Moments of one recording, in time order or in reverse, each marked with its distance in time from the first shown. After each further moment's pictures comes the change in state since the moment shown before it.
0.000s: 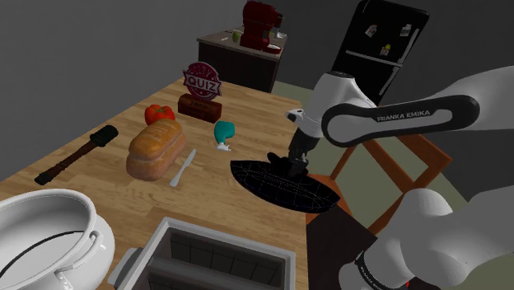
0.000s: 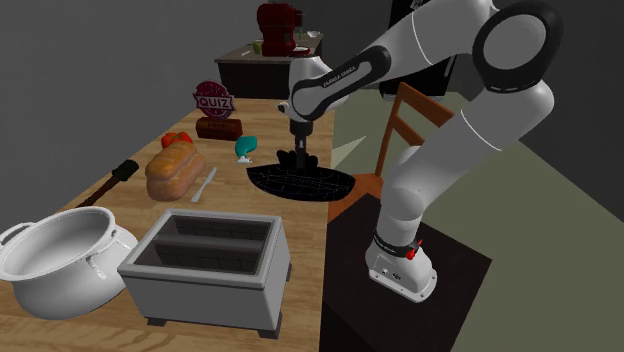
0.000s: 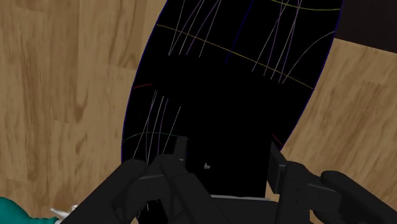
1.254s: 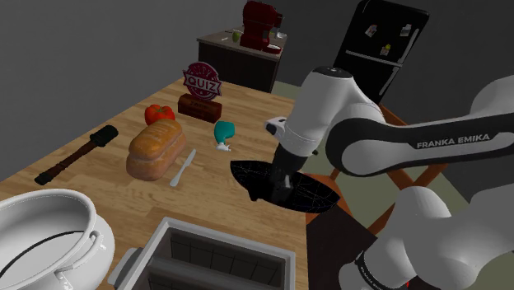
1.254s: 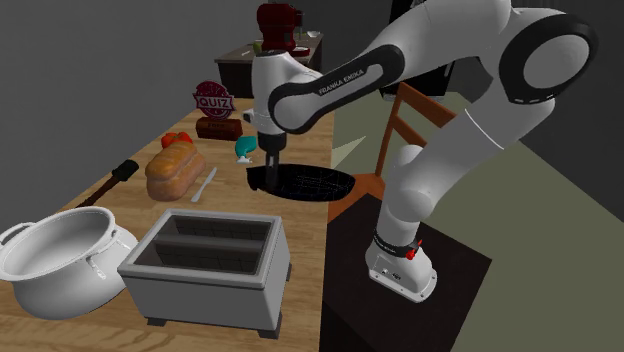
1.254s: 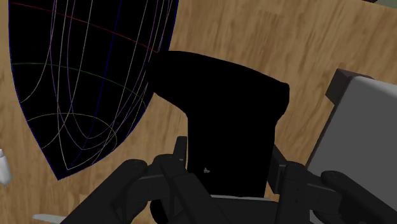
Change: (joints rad) arm 0.171 -0.050 0.290 0.042 0.150 -0.092 0.339
